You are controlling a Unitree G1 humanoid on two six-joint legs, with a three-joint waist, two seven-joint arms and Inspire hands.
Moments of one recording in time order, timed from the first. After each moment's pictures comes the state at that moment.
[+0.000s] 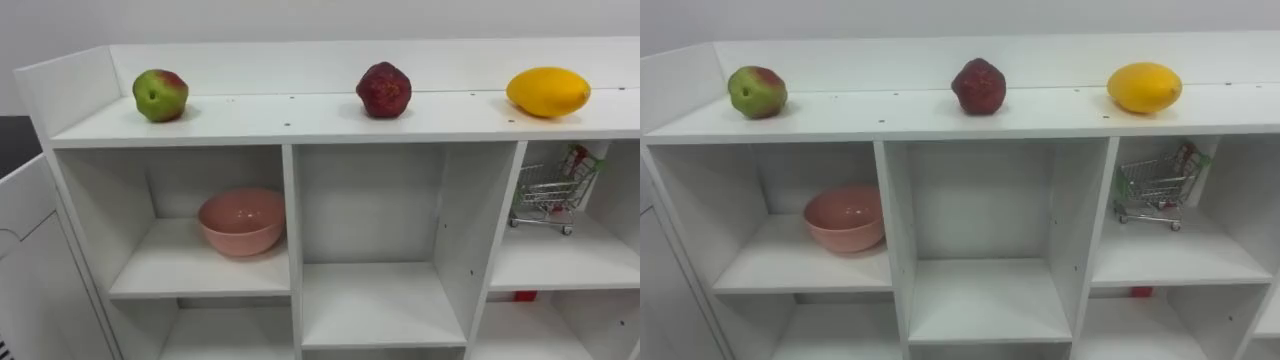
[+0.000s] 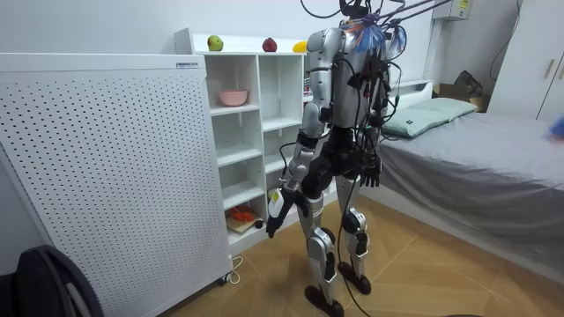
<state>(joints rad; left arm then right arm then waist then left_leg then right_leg) 0.21 0.14 0.02 1.12 0.45 0.13 0.15 0.12 -0.19 0.02 1.32 -0.13 0.07 -0.19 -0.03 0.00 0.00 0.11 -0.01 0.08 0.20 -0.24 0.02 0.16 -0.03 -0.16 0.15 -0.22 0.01</state>
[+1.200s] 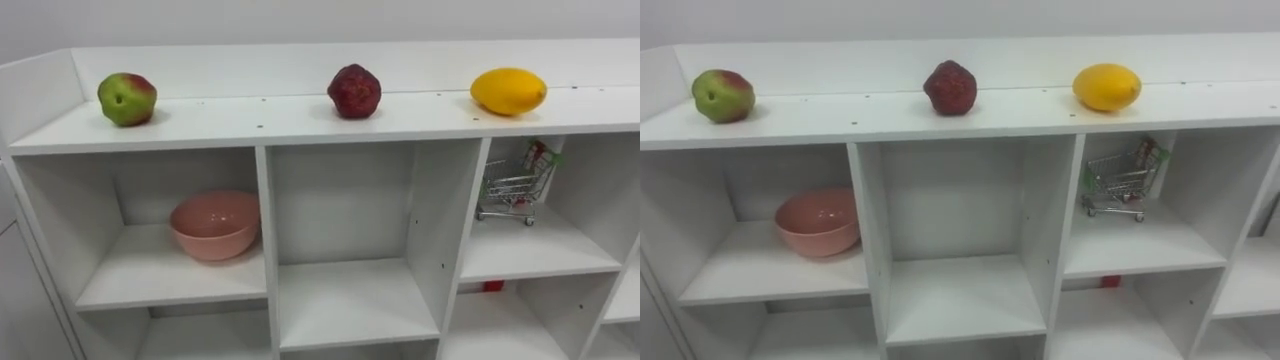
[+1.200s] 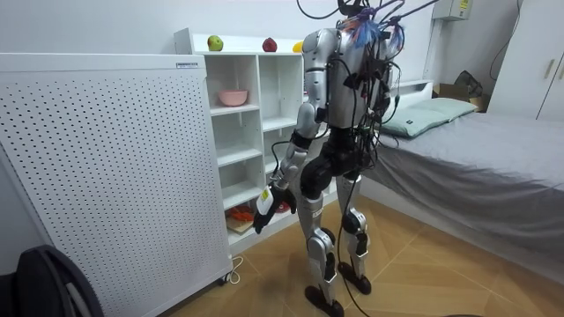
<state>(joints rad) 0.25 0.16 0.19 1.06 0.44 0.04 0.15 0.06 -0.22 -0.41 0.72 0.73 -0.03 -0.44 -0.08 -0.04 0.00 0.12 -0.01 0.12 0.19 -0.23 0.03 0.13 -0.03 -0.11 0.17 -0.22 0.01</state>
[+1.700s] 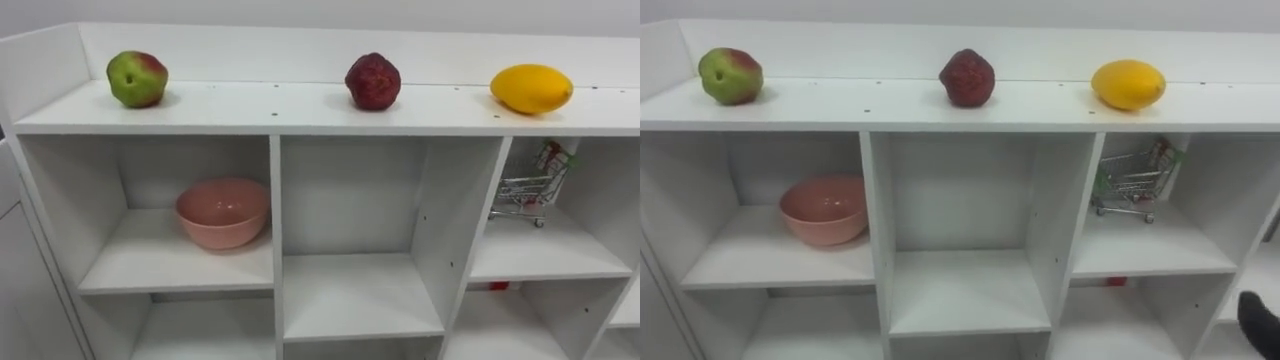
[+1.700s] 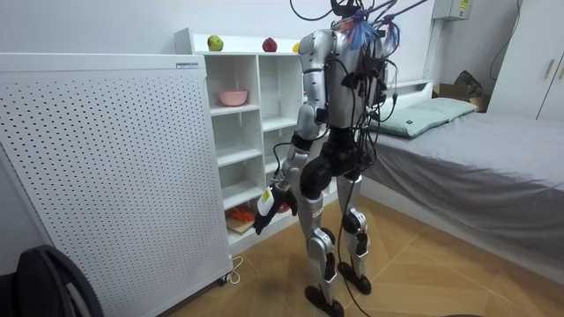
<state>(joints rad) 0.28 0.18 0.12 1.01 0.44 0.03 0.19 0.00 -0.28 -0.35 0.01 0.27 -0.12 -0.70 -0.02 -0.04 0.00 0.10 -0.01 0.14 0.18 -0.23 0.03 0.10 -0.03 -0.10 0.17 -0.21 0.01</state>
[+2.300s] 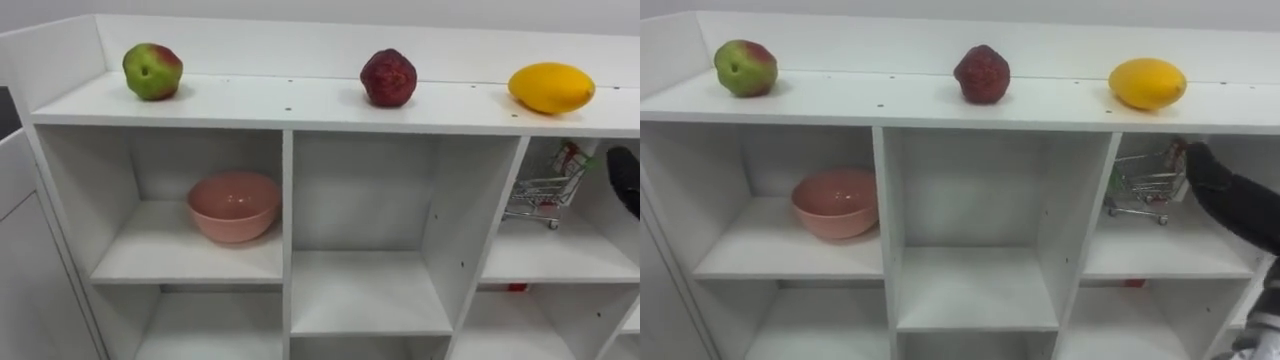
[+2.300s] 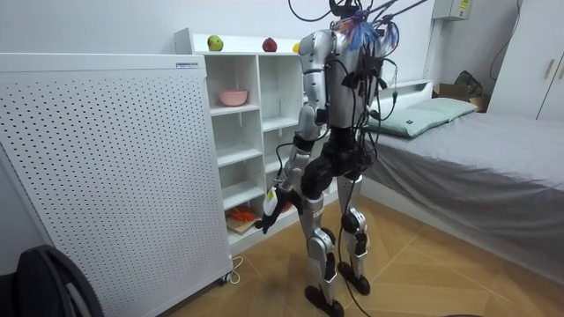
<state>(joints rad) 0.26 0.18 0.06 1.01 0.47 0.02 0.14 -0.23 -0.36 -0.24 -0.16 0.15 -0.15 -0.58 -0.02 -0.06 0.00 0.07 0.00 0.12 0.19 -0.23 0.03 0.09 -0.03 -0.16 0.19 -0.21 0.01</state>
